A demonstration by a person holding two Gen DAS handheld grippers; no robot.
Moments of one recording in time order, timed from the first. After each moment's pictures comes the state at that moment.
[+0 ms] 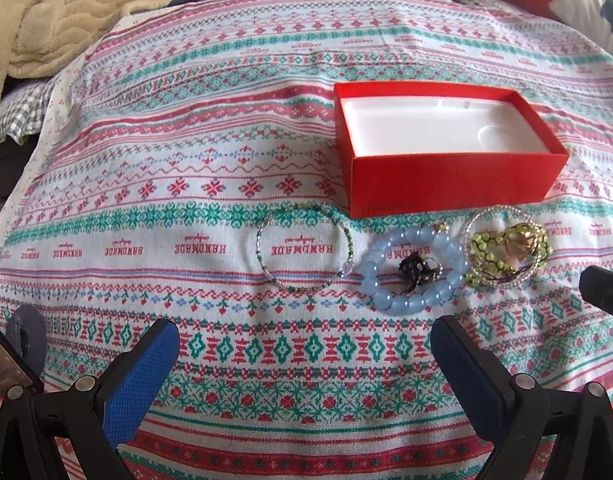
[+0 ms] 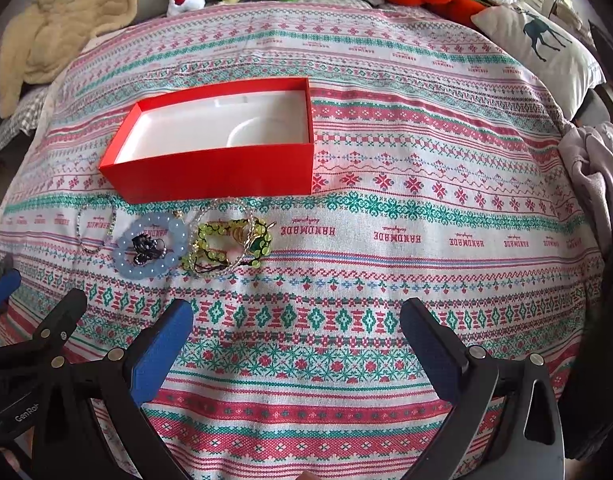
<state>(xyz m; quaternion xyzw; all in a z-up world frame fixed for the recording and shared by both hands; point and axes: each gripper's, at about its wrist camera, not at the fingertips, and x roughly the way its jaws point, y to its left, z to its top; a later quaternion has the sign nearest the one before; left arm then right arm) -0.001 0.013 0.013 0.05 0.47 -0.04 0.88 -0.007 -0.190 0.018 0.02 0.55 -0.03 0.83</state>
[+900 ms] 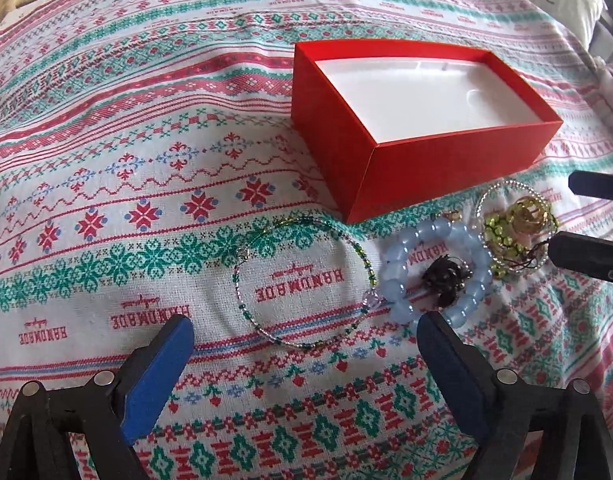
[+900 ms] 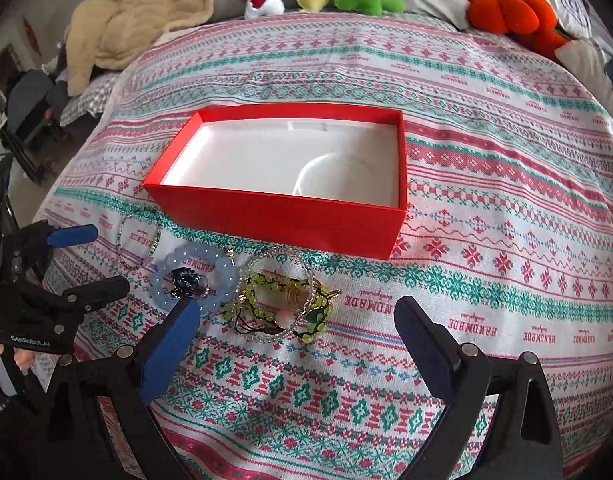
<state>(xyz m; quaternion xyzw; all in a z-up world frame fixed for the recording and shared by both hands) 0.060 0.037 -0.038 0.06 0.51 -0.20 0.84 0.031 -0.168 -0.008 -0.01 0.52 0.14 0.84</state>
